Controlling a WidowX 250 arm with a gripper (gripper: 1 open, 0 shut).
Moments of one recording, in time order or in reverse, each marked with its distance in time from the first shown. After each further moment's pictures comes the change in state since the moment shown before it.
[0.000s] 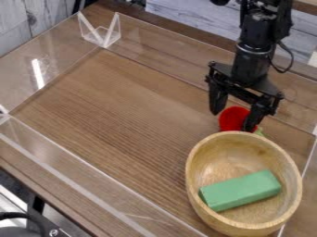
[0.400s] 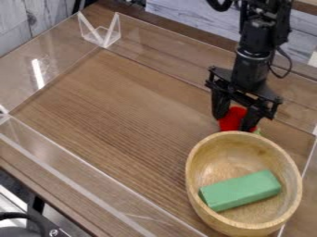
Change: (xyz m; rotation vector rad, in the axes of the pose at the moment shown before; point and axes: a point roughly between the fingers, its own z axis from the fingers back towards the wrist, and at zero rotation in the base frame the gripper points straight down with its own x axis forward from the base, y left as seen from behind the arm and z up) arm 0.001 0.002 -0.011 0.000 0.018 -0.004
